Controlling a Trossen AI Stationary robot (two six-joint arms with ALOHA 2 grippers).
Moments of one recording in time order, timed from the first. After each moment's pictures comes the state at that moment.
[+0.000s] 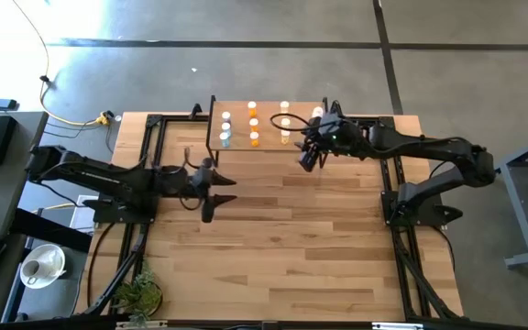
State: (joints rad) left arm 0.03 0.99 0.46 0.24 -0.17 -0.19; right arm -0.24 1.31 1.17 -0.47 0.27 0.11
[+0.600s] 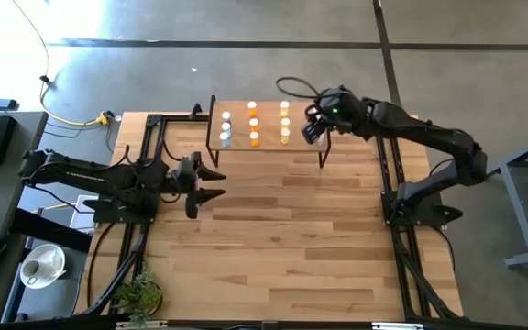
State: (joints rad) left arm 0.03 0.77 0.46 0.21 -0.13 -0.23; right arm -0.35 1.39 1.45 -0.77 0.39 0.25
